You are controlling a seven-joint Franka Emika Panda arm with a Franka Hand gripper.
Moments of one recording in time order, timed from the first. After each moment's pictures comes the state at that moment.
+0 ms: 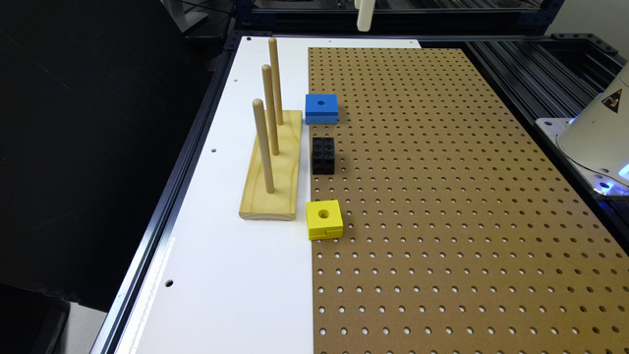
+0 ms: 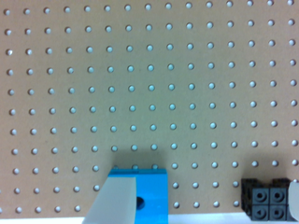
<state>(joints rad) -0.22 -0.09 0.00 -2.31 -0.01 2.25 0.59</state>
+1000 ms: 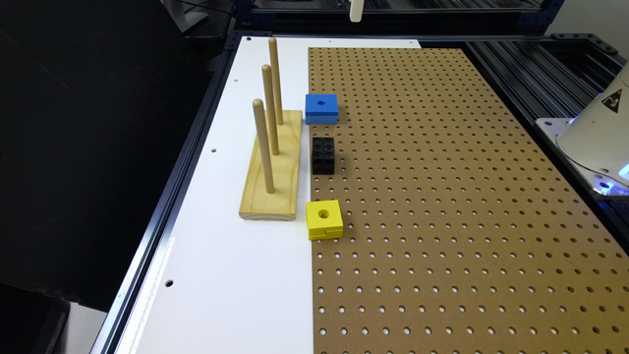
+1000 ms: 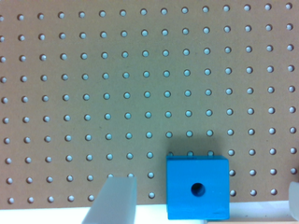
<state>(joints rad) -0.28 -0.03 0.00 -2.31 -0.01 2.29 0.53</state>
